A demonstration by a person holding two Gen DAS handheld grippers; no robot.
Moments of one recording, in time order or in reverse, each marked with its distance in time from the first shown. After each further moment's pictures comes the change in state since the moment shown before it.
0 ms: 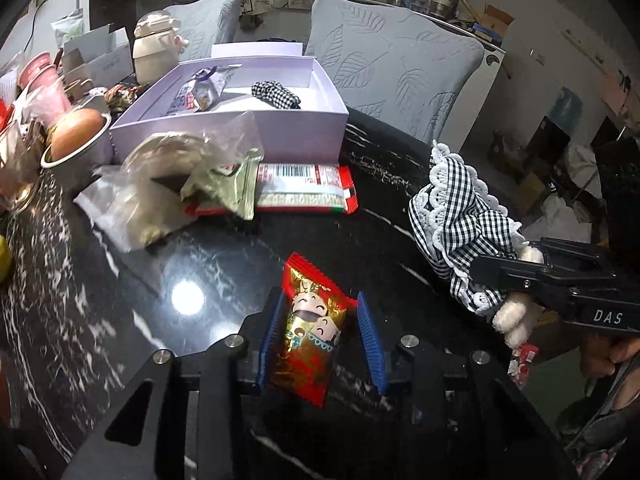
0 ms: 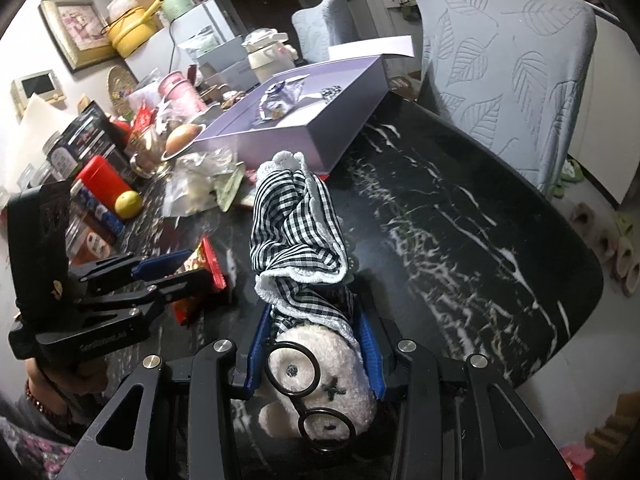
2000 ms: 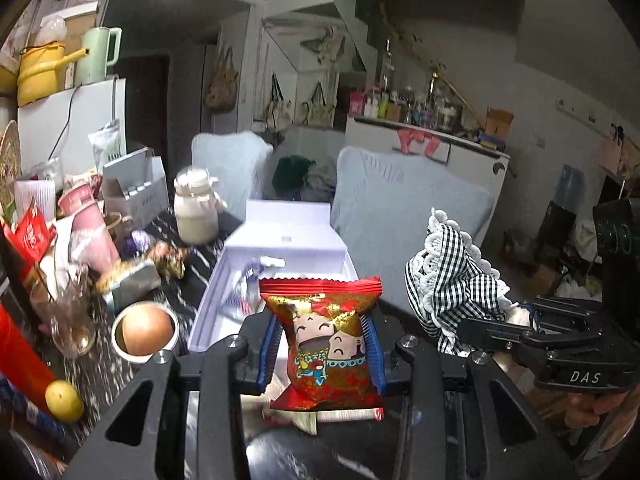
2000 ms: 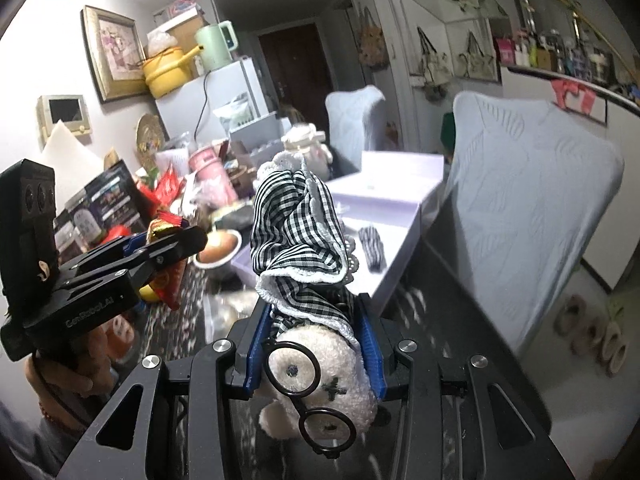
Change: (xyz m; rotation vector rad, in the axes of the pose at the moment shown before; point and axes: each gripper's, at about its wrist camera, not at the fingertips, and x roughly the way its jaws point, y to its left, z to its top) left arm -0.092 0.032 0.122 -0.003 -0.442 0.061; right arm -0.048 0.062 0.116 -0.137 -0.243 -0.027
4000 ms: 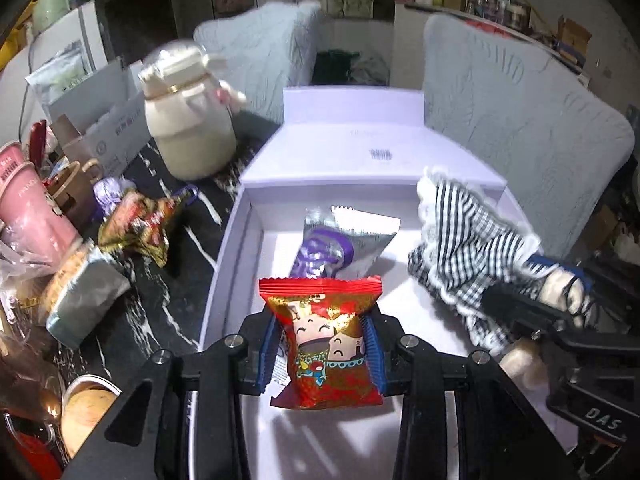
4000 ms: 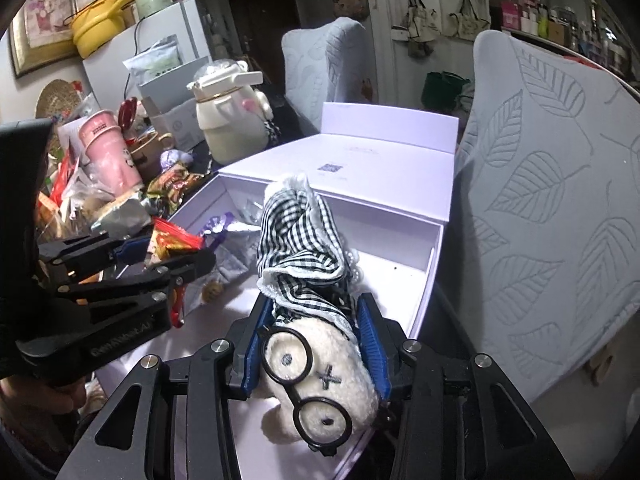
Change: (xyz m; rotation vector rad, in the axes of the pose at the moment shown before) left arm 0.245 0.075 -0.004 0.040 0.434 0.176; right arm 0.221 -0.059 0.056 0.001 0.185 -0.124
